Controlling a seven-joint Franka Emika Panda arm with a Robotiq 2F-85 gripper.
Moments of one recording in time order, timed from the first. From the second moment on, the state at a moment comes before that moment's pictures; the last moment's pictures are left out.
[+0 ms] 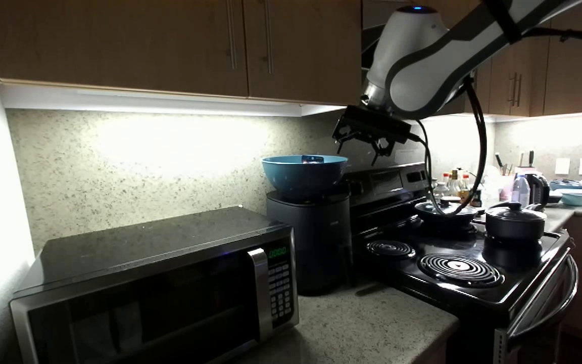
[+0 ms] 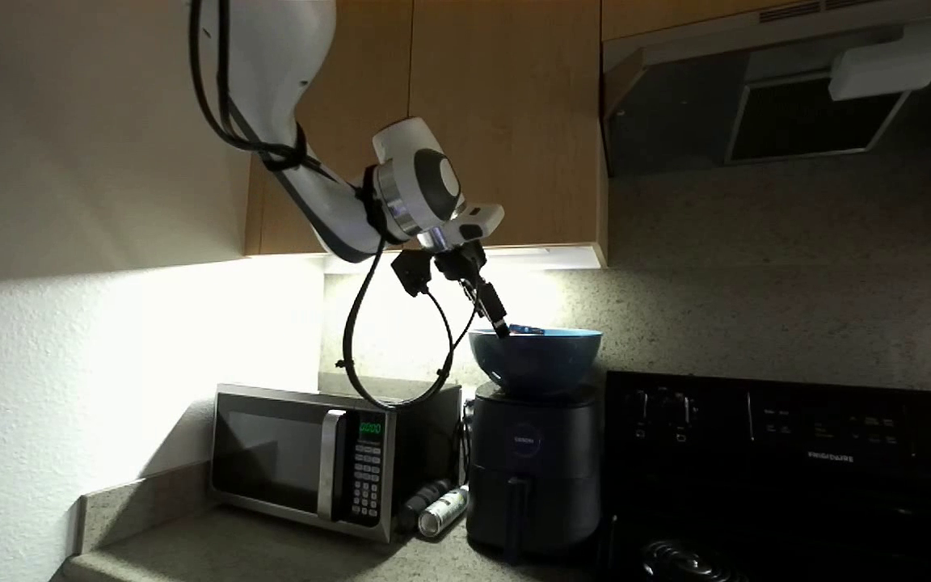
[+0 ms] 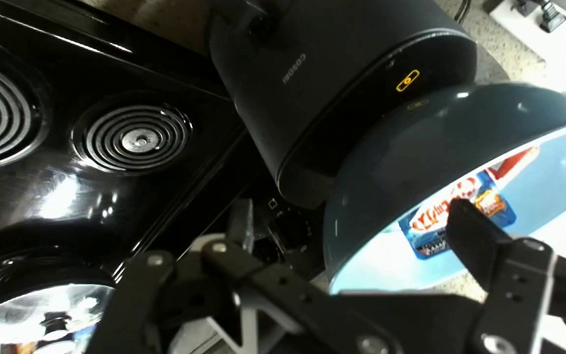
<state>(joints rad) -0.22 -0.14 0.13 -2.16 -0.38 2.70 1.18</state>
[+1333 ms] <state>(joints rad) -0.22 0.16 0.13 -1.87 -0.78 2.67 1.81</state>
